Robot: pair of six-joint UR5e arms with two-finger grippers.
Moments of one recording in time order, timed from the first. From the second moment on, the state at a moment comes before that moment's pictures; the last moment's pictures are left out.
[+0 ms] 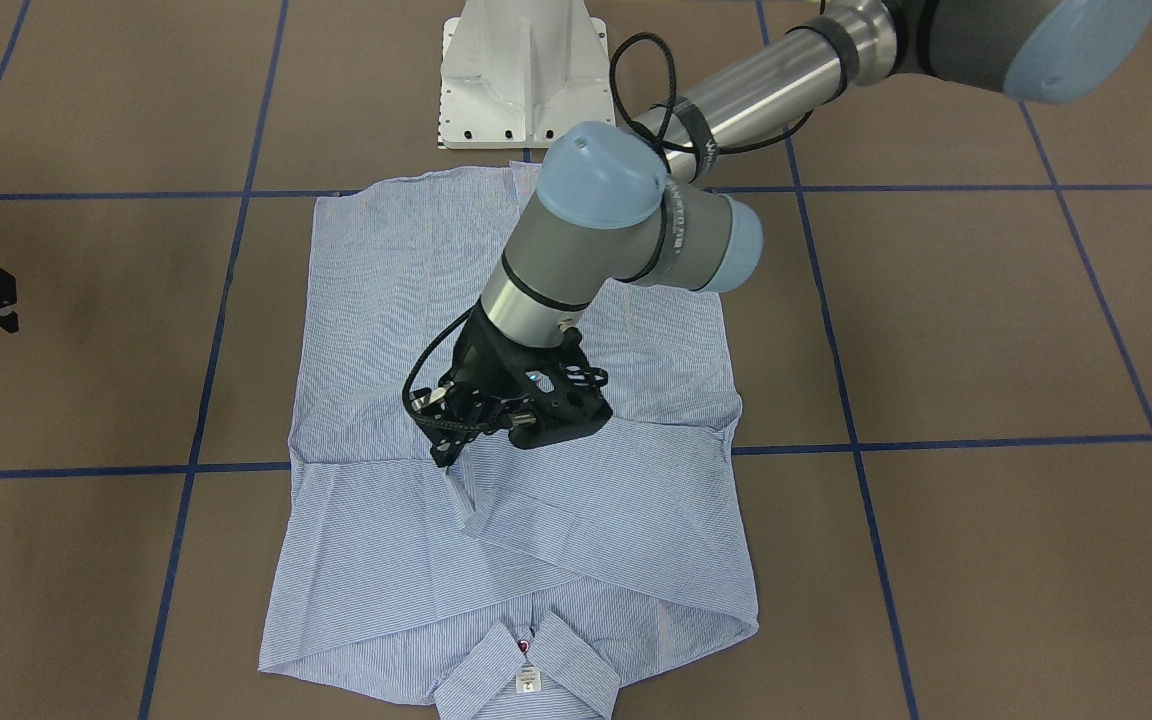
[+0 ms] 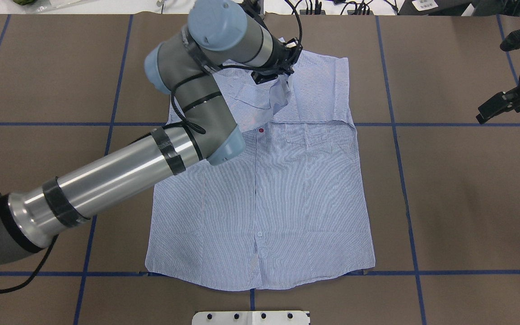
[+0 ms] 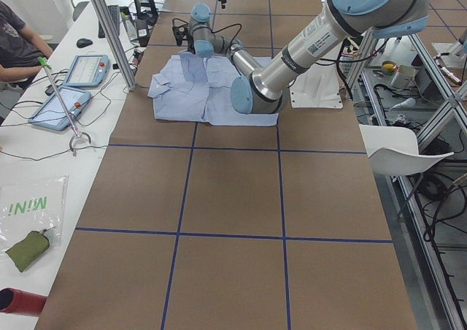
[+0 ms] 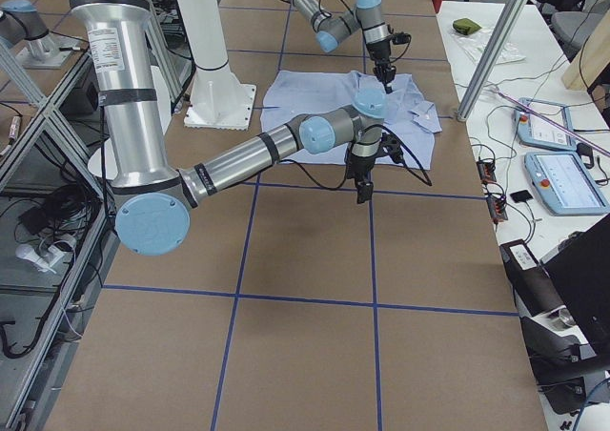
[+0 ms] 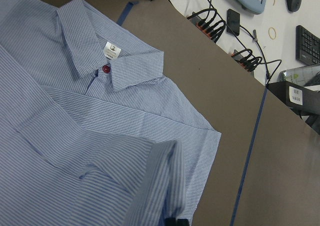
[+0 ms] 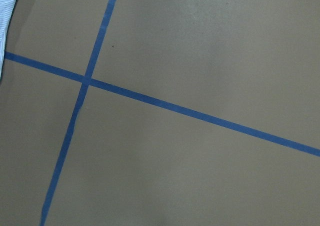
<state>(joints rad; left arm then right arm) -0.65 -2.67 -1.02 -2.34 -1.80 -1.74 1.17 -1.42 1.88 -1.67 2.23 0.24</state>
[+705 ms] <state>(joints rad) -0.51 -2.75 -0.89 -2.46 -1.64 -1.73 1.17 -1.42 1.88 -1.67 2.23 0.25</state>
